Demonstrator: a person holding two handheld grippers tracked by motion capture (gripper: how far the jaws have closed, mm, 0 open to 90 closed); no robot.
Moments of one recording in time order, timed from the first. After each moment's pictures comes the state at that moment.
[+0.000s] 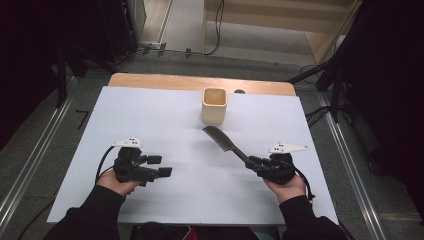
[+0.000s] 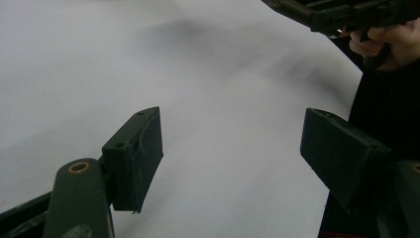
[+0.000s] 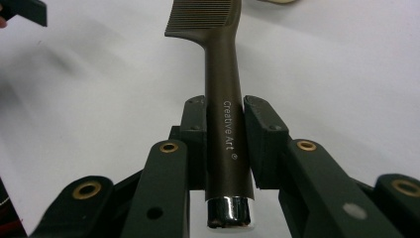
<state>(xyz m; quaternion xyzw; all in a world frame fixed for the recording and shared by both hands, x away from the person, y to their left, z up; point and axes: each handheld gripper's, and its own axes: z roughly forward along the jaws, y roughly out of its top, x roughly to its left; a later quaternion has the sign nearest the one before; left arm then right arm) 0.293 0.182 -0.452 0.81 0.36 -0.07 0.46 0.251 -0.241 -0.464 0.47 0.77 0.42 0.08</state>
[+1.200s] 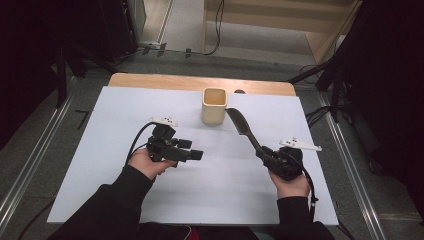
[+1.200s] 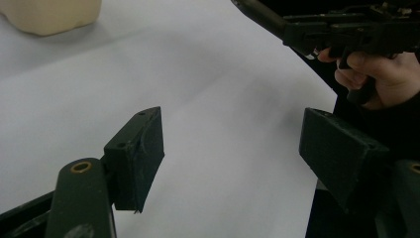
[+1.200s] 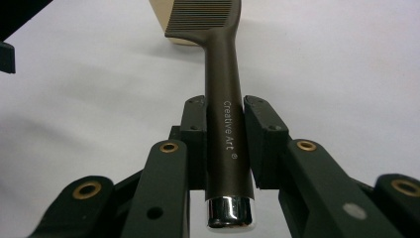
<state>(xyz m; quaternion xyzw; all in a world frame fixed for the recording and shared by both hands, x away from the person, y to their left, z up) 0.332 0.100 -0.419 0.82 0.33 -0.11 0.45 0.247 -0.245 -0.443 0.57 0.69 0.42 0.16</state>
